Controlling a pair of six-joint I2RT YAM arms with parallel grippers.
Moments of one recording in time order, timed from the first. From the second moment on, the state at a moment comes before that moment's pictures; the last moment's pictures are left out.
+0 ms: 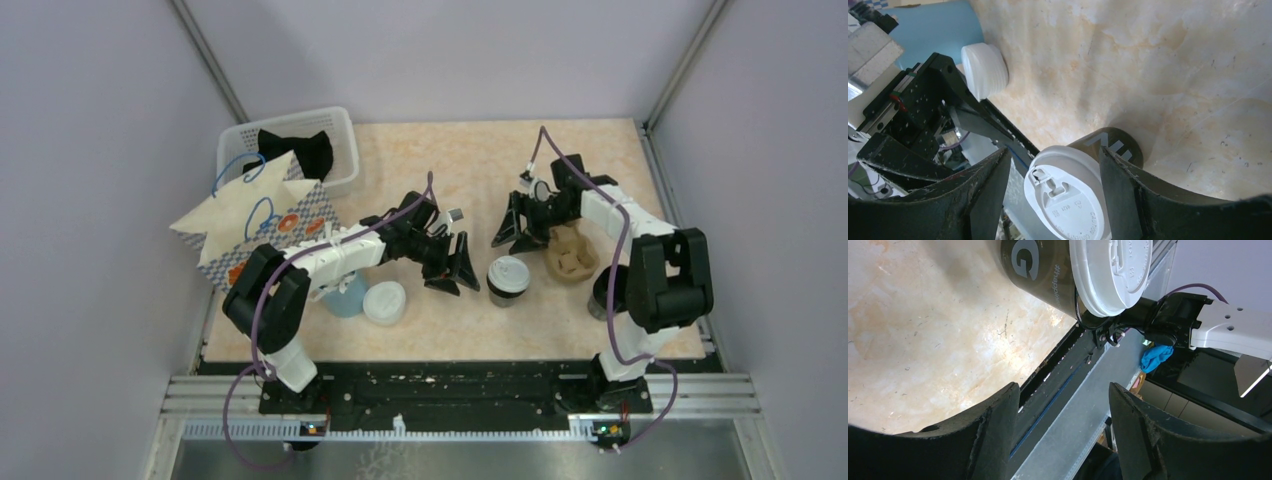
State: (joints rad) left arm -0.69 1.68 1.09 -0.33 0.74 -0.70; right arm 0.19 1.71 1.21 -0.72 -0.78 0.24
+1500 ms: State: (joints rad) left arm -0.69 1.72 1.10 -0.28 0.74 -0.72; right arm 0.20 1.58 1.11 -0.71 -0.85 0.25
